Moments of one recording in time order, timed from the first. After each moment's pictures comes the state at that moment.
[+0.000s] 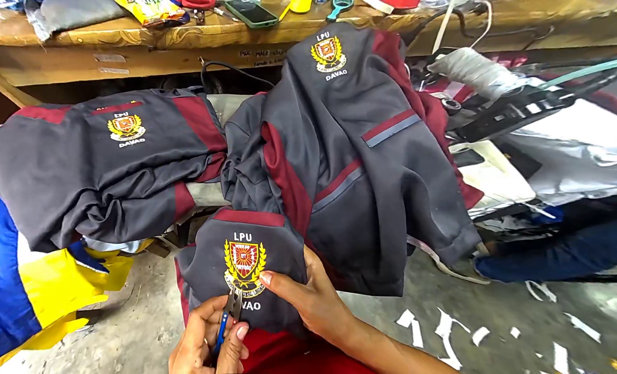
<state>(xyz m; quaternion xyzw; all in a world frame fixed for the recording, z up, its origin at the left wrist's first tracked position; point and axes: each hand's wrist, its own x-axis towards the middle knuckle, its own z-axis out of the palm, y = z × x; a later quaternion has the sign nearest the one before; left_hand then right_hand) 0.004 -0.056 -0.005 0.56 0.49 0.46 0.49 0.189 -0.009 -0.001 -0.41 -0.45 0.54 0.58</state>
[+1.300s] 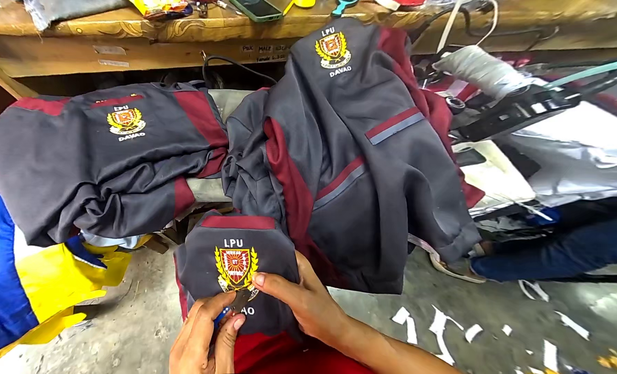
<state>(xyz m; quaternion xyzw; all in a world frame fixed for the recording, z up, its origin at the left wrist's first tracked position) -0.001 -0.044 -0.029 0.68 0.47 0.47 0.32 0.183 -0.012 -0.001 -0.40 -0.42 0.60 0.54</state>
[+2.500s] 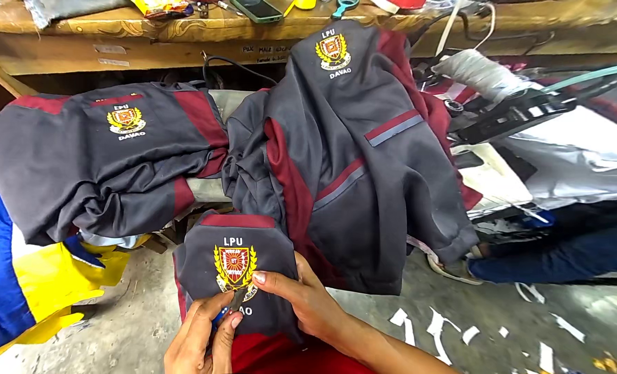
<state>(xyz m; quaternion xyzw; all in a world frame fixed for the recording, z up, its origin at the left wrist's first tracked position) -0.002 -0.043 -0.024 0.68 0.47 0.47 0.32 0.186 -0.010 -0.007 -0.36 -0.39 0.65 0.55</state>
